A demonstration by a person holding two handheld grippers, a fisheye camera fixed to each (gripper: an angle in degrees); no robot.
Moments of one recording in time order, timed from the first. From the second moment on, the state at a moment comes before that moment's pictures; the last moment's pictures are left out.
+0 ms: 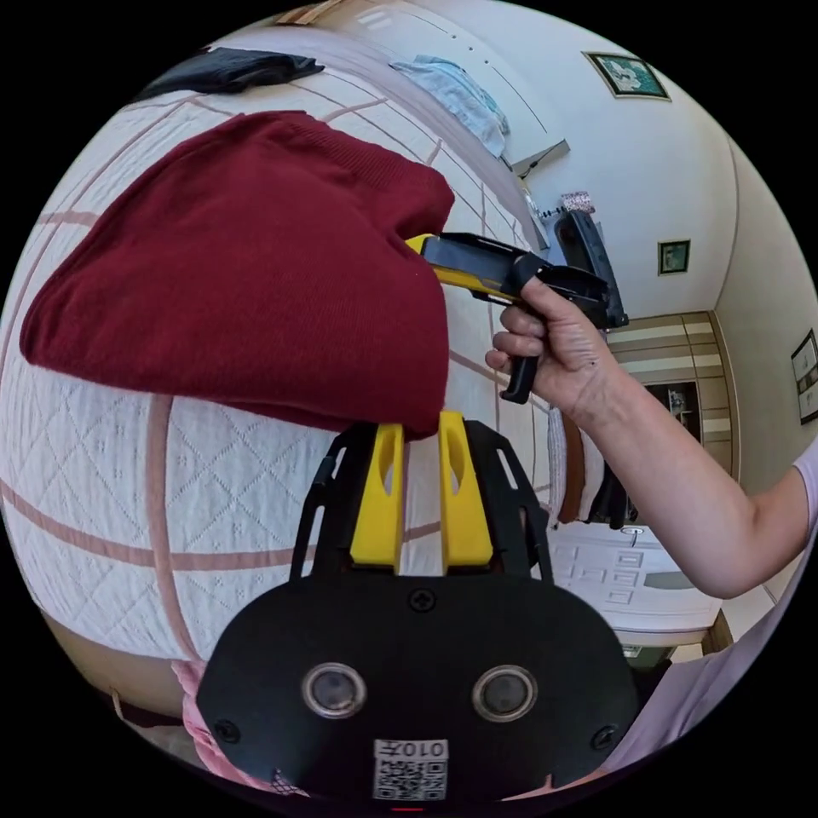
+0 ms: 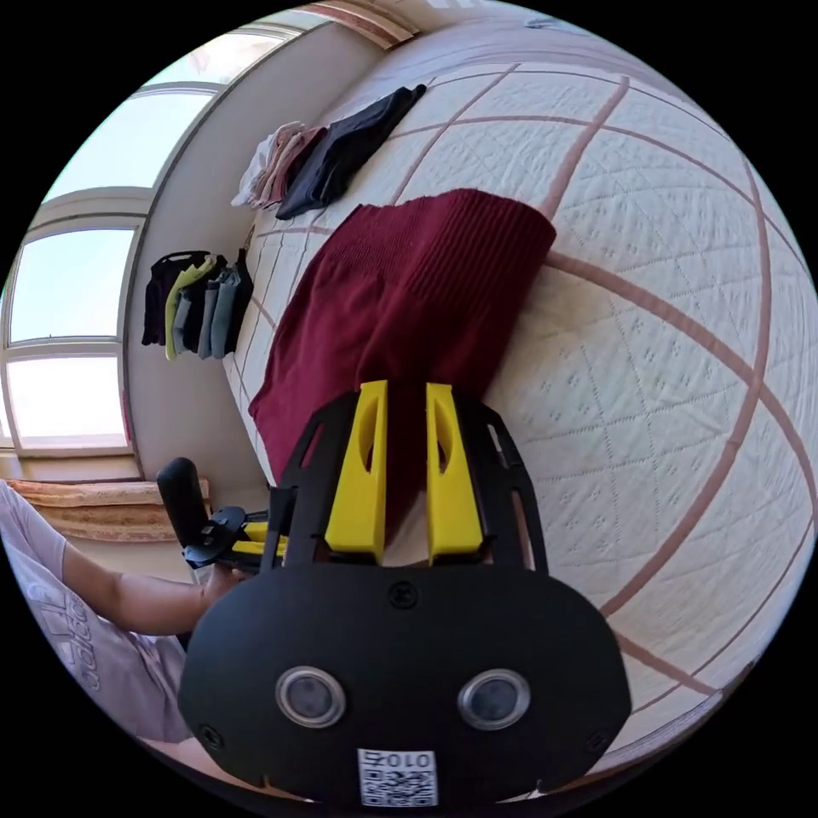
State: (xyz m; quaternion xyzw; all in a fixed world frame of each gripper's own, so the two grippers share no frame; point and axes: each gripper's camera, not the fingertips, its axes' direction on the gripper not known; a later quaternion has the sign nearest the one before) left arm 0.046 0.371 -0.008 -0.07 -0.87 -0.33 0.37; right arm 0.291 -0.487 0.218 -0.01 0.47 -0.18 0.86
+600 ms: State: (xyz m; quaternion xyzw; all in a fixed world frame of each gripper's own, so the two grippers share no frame) left arm 0.112 0.383 -0.003 0.22 -0.81 -0.29 0.46; right arm 0.340 -0.466 0.170 0.01 0.30 -0.02 0.95
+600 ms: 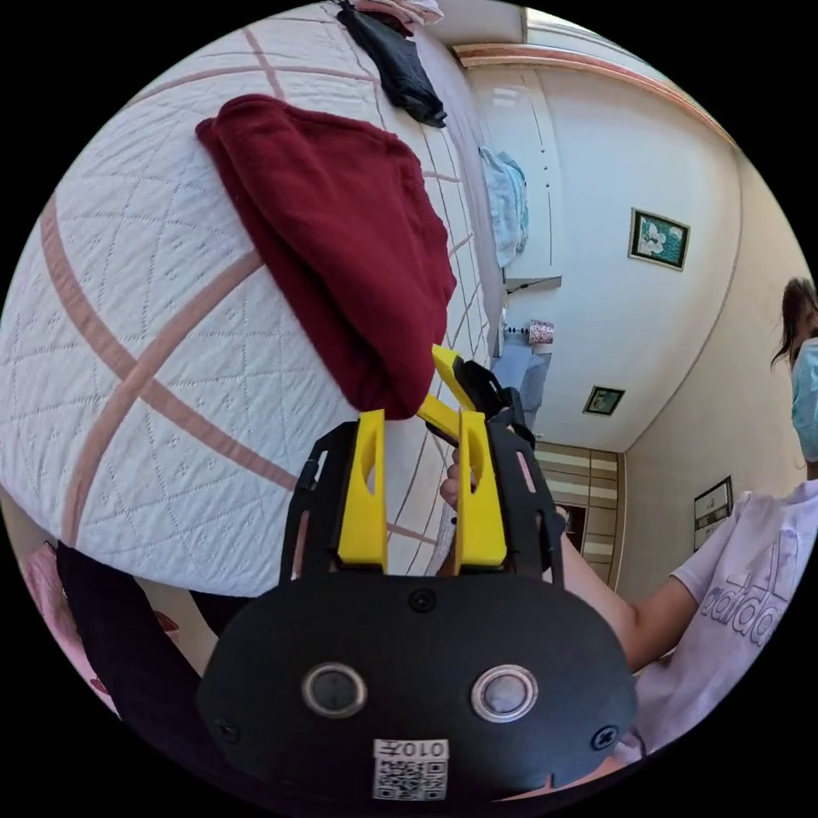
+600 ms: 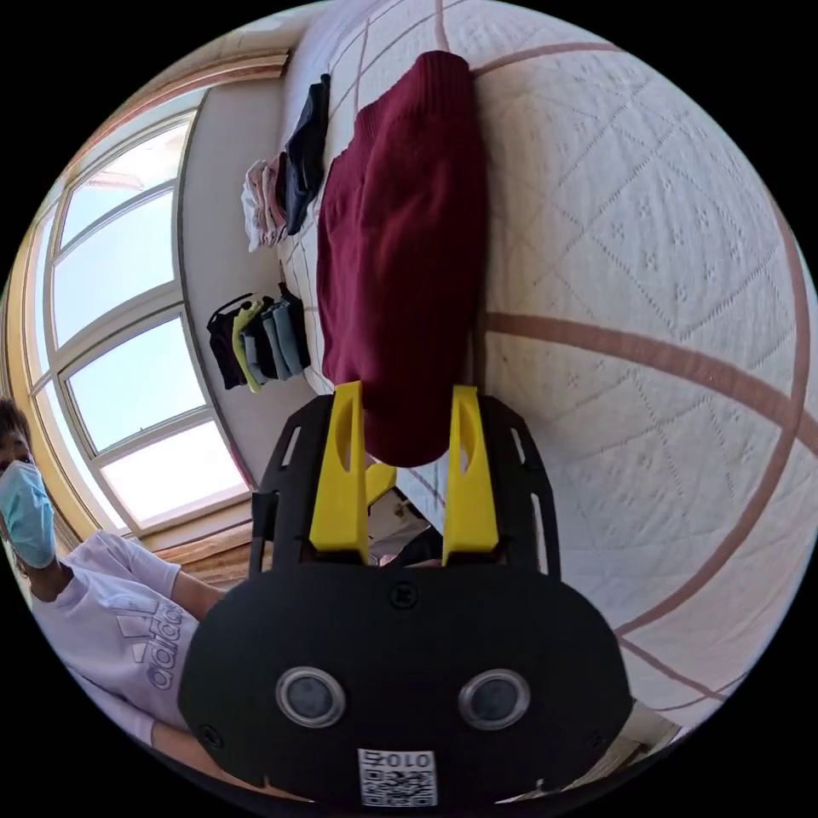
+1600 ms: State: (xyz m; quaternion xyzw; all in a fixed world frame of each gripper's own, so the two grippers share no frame) left arm 0.129 0.313 -0.022 0.42 -0.74 -0.27 0.46; right arm 0.284 -0.484 0.121 0.03 0.24 -0.03 0.97
